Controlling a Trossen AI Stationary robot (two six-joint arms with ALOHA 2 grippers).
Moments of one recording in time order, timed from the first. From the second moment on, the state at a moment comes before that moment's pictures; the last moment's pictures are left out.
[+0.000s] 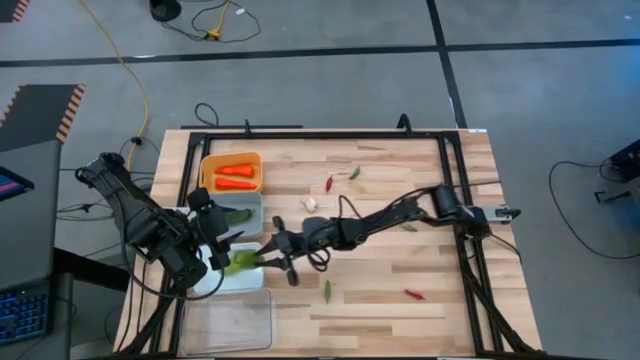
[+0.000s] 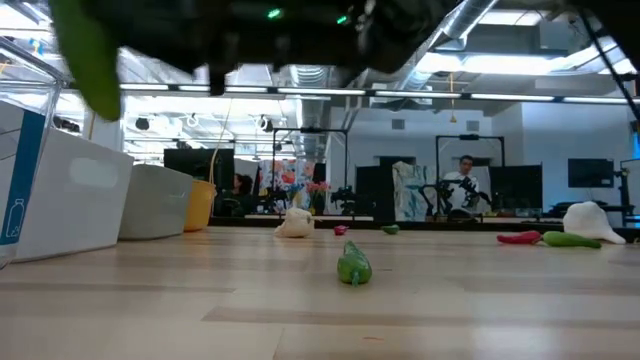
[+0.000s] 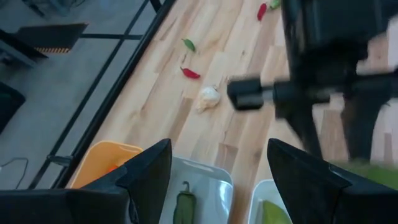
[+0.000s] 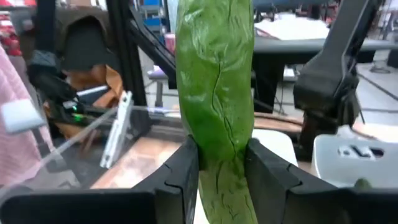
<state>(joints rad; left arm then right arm) -0.74 1.22 1.34 -1.43 -0.85 -0.89 0.17 2.23 1.53 0.67 -0.15 0.03</state>
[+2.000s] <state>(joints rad) -0.22 1.28 1.19 -0.85 -0.42 -0.20 0.13 1.40 1.28 -0.67 0.21 0.12</state>
